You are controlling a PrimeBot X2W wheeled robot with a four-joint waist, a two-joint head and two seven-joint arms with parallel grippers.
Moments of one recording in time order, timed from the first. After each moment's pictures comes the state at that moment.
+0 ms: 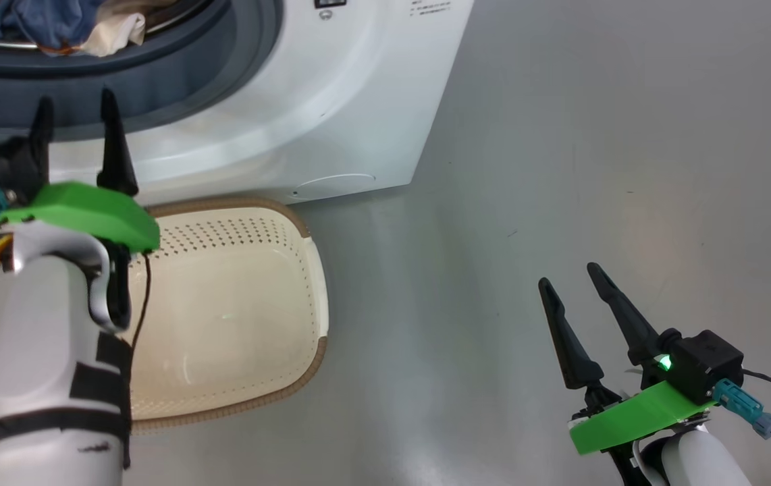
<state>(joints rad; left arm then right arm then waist) -0.79 0.04 0.10 0.67 -0.10 0.06 -0.26 -0.16 -0.10 0.14 0.11 0.27 0.12 -0.26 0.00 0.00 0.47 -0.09</state>
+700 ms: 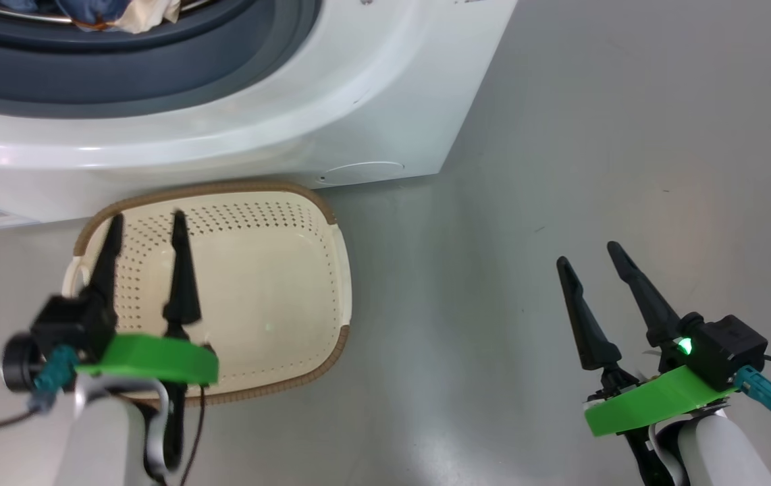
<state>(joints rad) -0.37 0.02 -0.02 0.22 -0.18 0.12 -0.26 -0.19 -0.11 0.11 0.09 0.27 0.12 -0.26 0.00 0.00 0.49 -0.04</state>
